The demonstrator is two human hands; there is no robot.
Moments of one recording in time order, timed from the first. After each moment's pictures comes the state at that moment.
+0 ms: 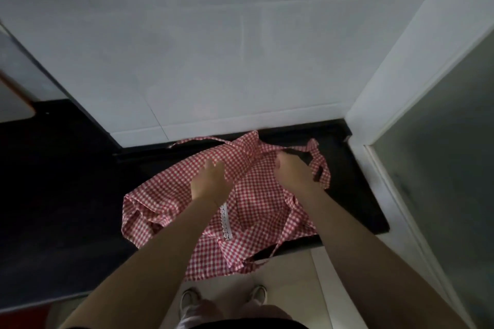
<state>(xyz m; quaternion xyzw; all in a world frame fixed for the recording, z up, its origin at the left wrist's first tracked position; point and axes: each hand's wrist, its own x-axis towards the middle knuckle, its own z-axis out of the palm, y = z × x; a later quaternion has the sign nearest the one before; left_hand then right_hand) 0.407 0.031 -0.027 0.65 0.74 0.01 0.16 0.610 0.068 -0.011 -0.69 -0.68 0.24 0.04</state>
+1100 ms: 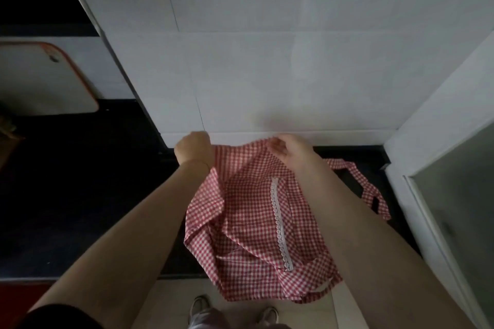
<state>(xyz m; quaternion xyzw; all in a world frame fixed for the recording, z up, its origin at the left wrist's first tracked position) 0.313 0.061 0.079 0.54 0.84 0.01 0.05 0.510 0.128 0.050 -0.54 -0.18 0.71 0.42</state>
